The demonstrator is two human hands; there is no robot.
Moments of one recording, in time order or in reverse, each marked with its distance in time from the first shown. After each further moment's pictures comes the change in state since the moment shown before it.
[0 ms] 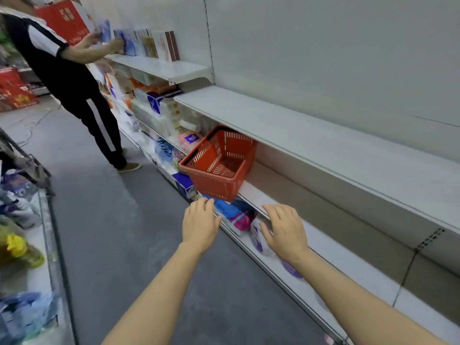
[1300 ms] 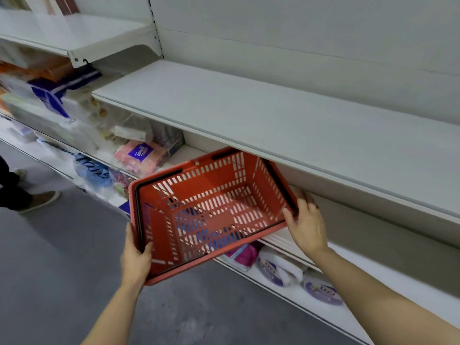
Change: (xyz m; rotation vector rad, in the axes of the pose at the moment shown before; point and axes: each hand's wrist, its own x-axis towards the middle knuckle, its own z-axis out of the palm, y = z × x) left_hand 0.328 -0.273 0.221 -0.783 -0.133 -0.457; right_hand 0.256 0.094 0.243 -0.047 -0.025 0.797
